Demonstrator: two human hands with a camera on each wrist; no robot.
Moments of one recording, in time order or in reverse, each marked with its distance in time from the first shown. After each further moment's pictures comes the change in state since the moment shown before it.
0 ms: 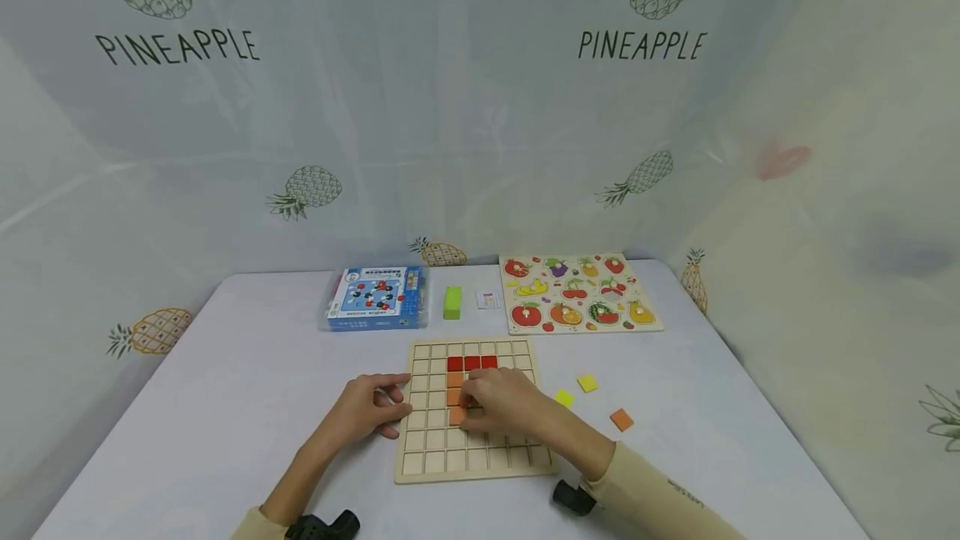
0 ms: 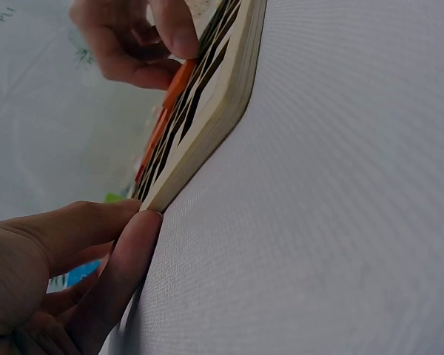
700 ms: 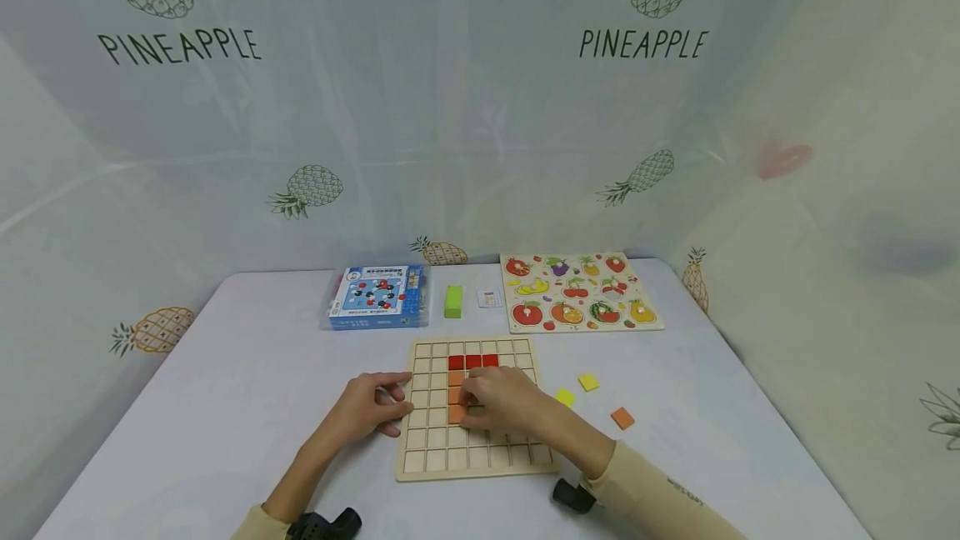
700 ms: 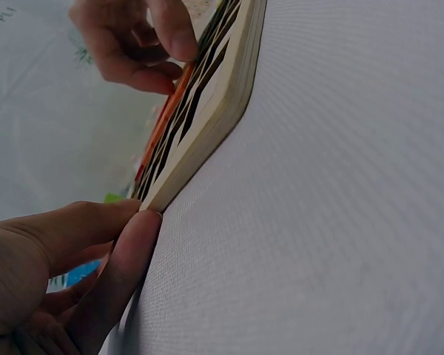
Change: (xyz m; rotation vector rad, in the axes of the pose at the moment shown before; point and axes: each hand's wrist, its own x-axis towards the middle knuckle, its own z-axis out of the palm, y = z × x) left_hand -0.001 0.002 0.000 0.007 0.008 -0.011; right_hand 0.000 0.000 0.000 0.008 0.005 -0.003
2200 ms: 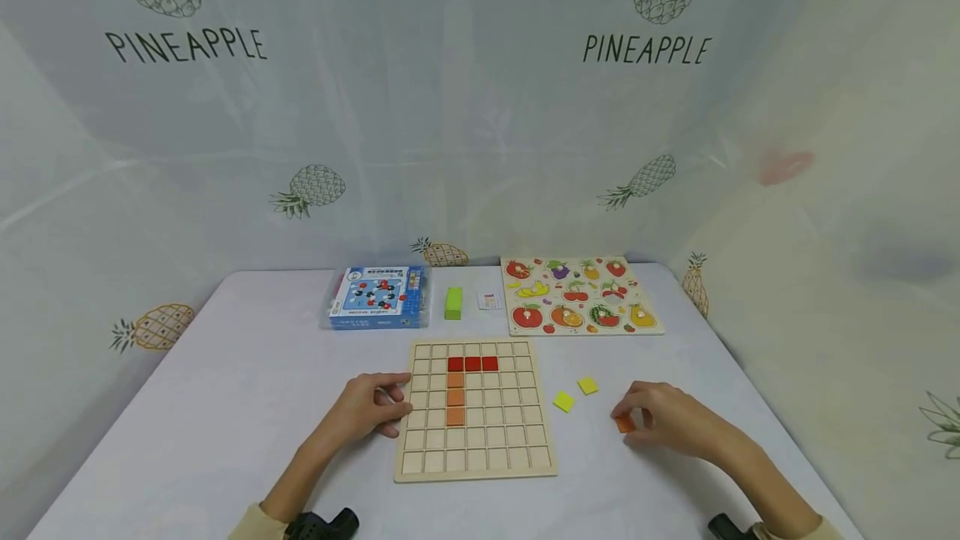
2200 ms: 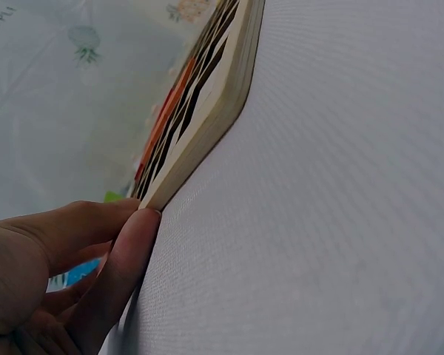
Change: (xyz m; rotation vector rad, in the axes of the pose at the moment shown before) left_hand -0.002 0.000 0.000 0.019 0.003 0.025; right_hand -0.171 0.124 -0.050 0.216 -0.067 0.255
